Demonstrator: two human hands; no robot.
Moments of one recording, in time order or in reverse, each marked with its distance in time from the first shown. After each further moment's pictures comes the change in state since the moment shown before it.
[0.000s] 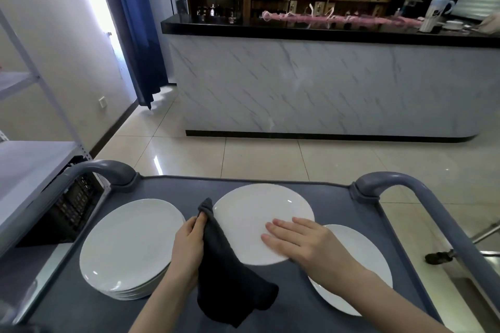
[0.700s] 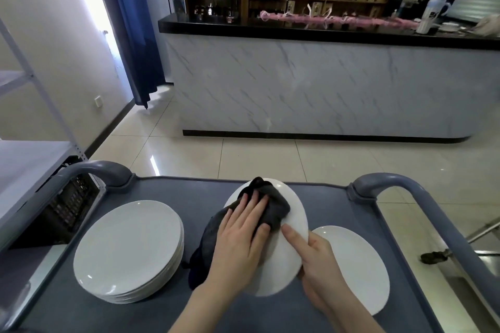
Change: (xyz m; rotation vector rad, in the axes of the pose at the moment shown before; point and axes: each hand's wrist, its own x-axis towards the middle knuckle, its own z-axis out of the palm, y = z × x) left_hand -0.043 0.016 0.060 0.777 -0.275 0.821; right_hand 0.013 -0.038 0.009 1.610 0.362 1.394
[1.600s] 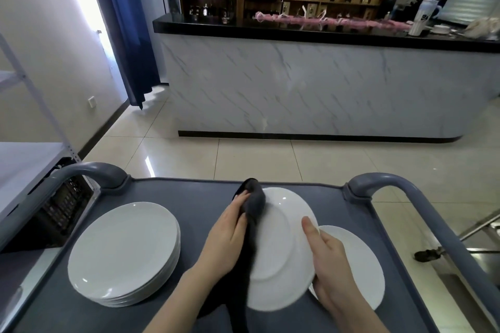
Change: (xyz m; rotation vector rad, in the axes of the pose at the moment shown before) left_hand 0.014 -0.026 -0.006 -0.281 -0.106 -0.238; right_hand -0.008 -0.016 -0.009 -0.040 0.221 0.017
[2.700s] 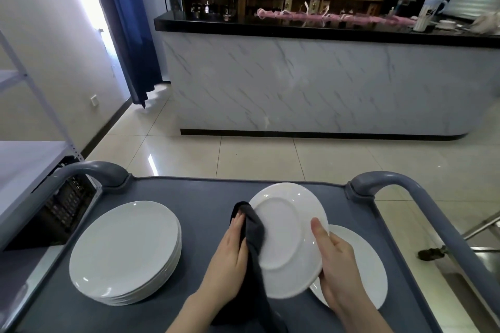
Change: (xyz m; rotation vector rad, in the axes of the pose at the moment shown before) left_hand -0.026 -0.036 0.028 0.044 -0.050 -0.059; right_hand 0.004 0.005 -0.012 0.071 0.007 -0.037
